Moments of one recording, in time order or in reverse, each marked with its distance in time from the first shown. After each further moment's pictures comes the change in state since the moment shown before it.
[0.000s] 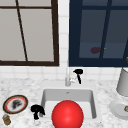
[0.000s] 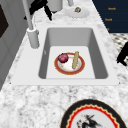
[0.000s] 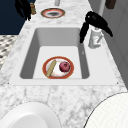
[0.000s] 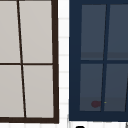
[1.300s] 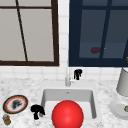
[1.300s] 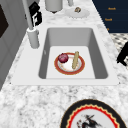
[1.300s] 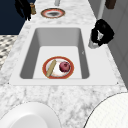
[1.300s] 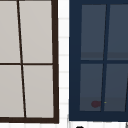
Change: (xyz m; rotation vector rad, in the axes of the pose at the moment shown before) left hand 0.000 0.000 0.000 0.000 0.000 0.000; right hand -0.011 0.007 -0.062 0.180 0.019 -0.068
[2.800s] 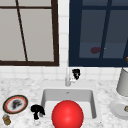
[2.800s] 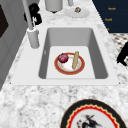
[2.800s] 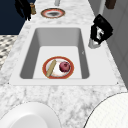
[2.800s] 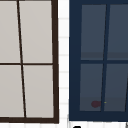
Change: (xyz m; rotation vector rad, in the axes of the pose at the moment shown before) left hand 0.000 0.000 0.000 0.000 0.000 0.000; right hand 0.045 -0.003 -0.003 -0.006 0.351 0.113
